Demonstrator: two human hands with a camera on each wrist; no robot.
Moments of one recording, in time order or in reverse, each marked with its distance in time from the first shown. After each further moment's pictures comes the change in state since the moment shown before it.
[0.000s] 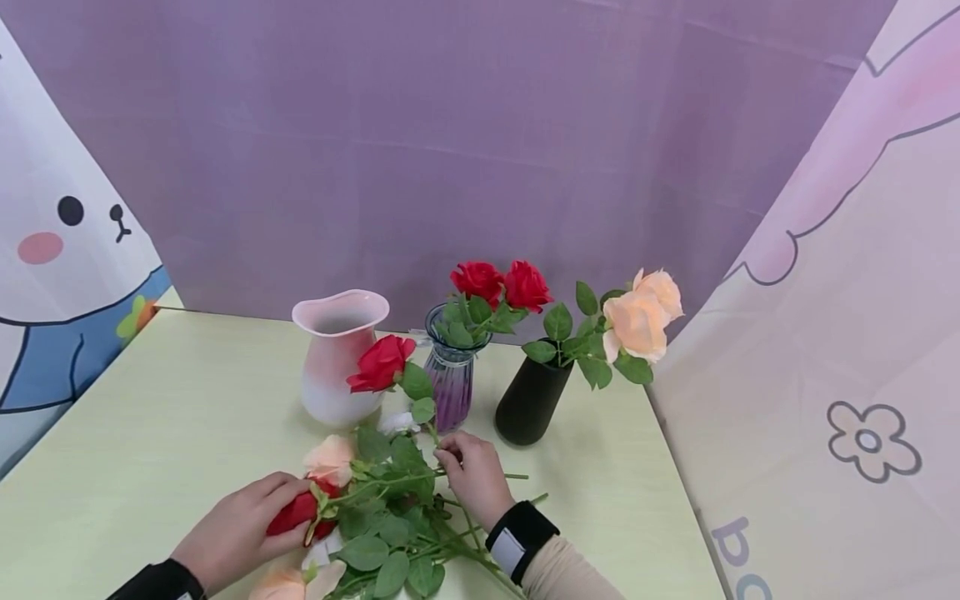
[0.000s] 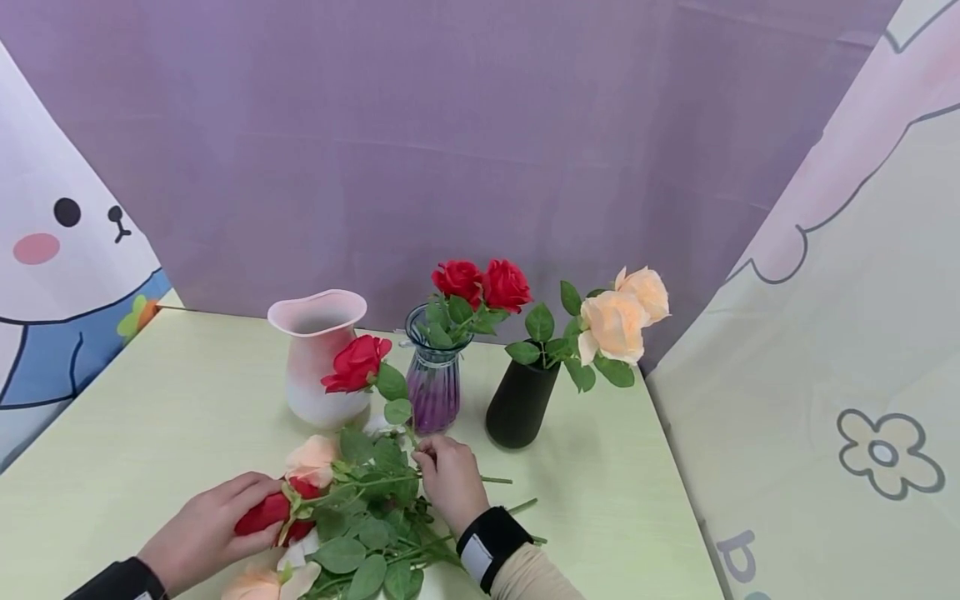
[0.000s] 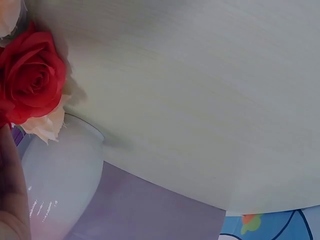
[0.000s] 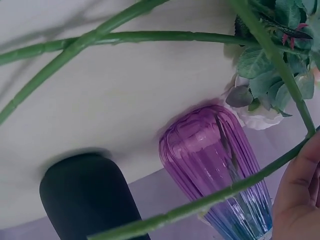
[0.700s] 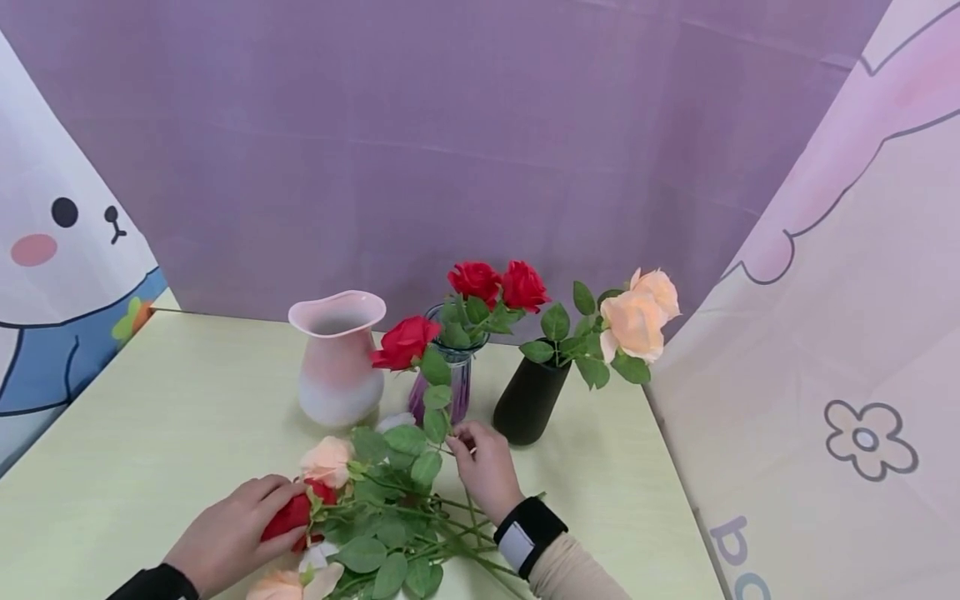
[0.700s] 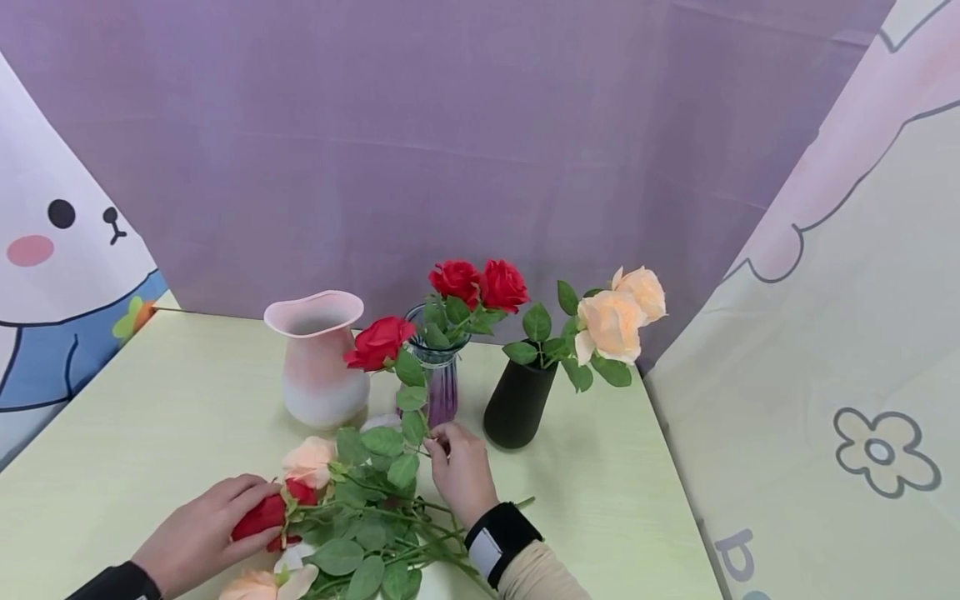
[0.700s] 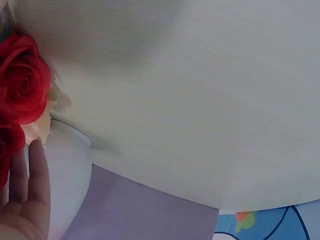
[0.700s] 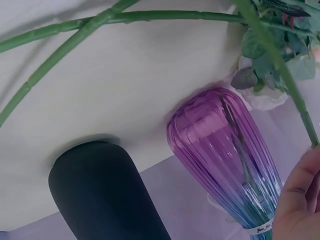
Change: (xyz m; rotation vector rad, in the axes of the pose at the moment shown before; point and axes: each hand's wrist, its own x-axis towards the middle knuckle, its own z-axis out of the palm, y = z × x) left_hand -0.009 -0.023 0.030 0.082 -0.014 -0.047; right_hand 0.012 -0.001 -0.031 0.096 0.147 0.009
